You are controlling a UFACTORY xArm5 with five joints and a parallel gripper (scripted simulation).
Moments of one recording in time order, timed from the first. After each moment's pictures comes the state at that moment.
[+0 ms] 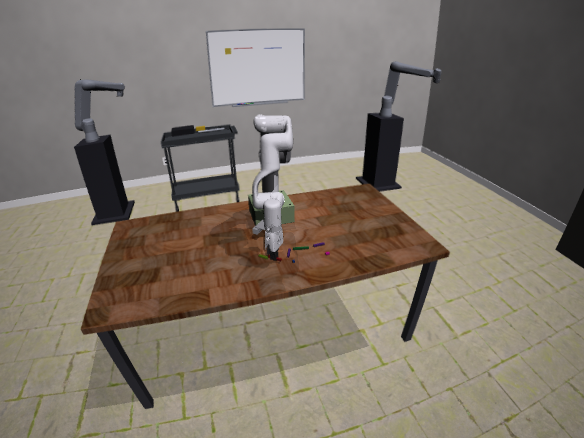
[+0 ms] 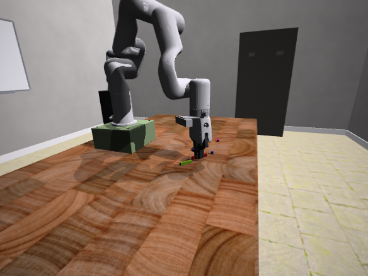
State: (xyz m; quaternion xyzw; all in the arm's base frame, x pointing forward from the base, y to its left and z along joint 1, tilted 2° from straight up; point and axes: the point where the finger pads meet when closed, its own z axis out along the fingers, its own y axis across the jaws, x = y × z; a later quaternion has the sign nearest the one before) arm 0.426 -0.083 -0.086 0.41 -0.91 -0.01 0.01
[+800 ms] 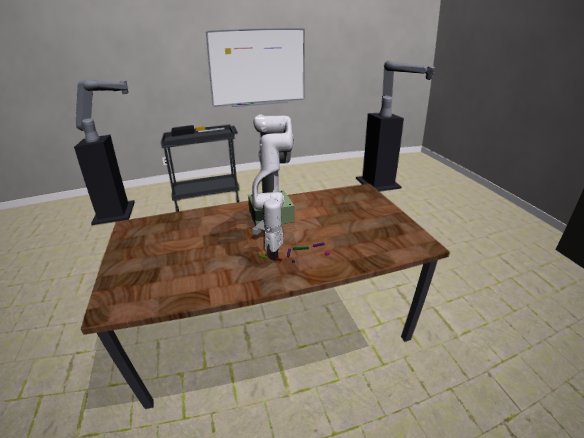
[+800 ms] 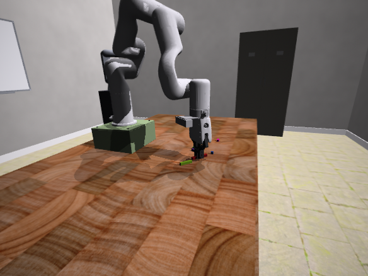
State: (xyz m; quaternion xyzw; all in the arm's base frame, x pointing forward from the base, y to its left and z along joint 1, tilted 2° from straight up) arm 0.426 -0.083 -0.087 0.41 -0.91 -0.01 0.01
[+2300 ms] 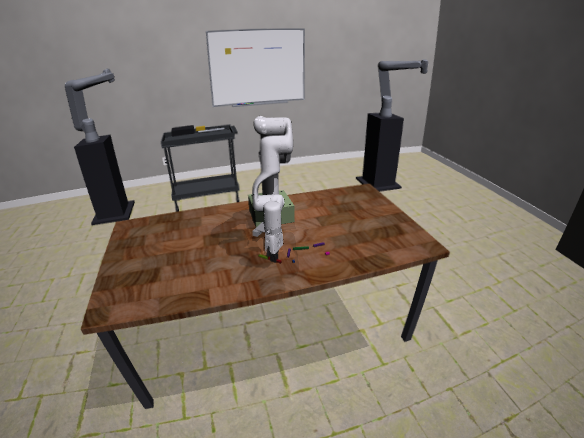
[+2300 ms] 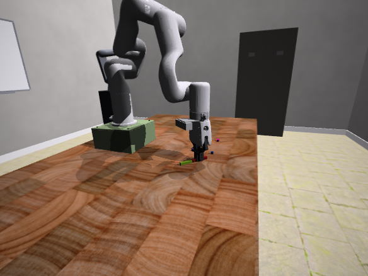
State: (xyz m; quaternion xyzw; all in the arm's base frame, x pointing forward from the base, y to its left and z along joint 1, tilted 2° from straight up) arm 0.426 -0.084 -0.098 0.41 -0.91 -0.01 0.01
